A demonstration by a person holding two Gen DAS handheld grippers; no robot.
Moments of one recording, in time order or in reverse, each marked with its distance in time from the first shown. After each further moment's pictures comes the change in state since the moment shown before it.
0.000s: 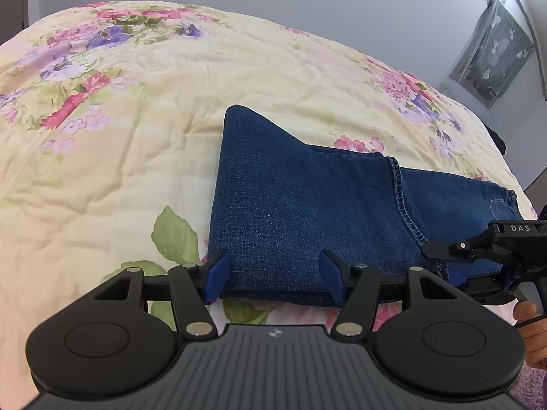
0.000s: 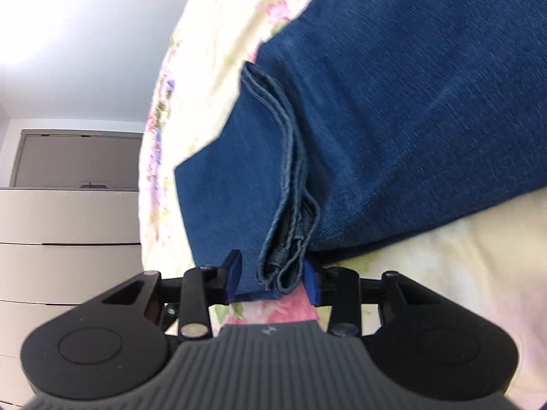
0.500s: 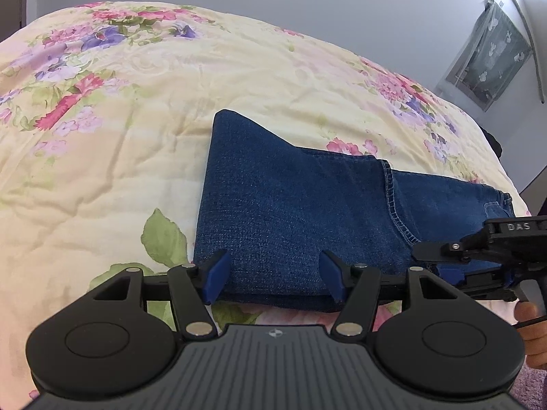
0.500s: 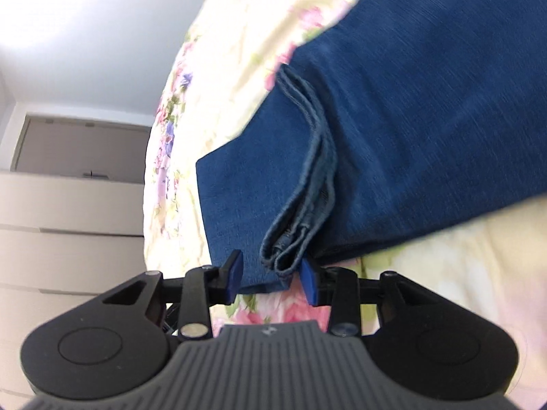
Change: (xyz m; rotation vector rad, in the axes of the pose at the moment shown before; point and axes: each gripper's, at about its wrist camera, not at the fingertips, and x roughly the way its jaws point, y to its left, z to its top) left arm 0.001 -0.007 0.002 -0.008 -0.006 -0.019; right arm -0.002 0.035 -0.001 -0.094 0.000 -0.066
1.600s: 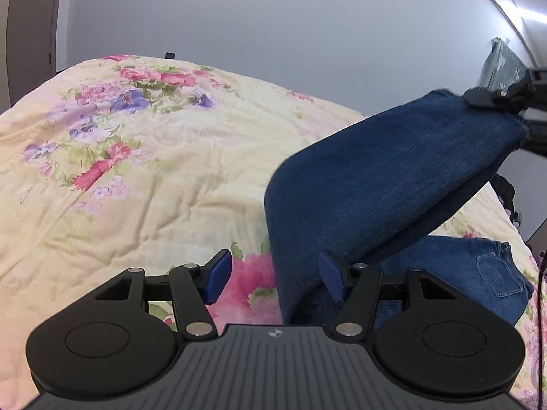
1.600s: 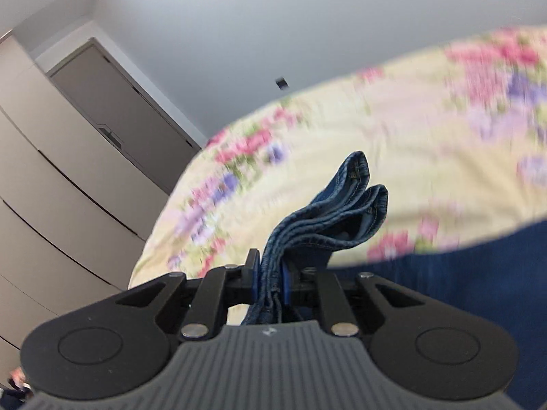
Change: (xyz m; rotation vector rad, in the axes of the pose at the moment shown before) left arm -0.067 -0.039 0.026 -0.037 -0.190 0.080; right arm -0.114 0.205 0.038 -0.592 -0.289 -0.052
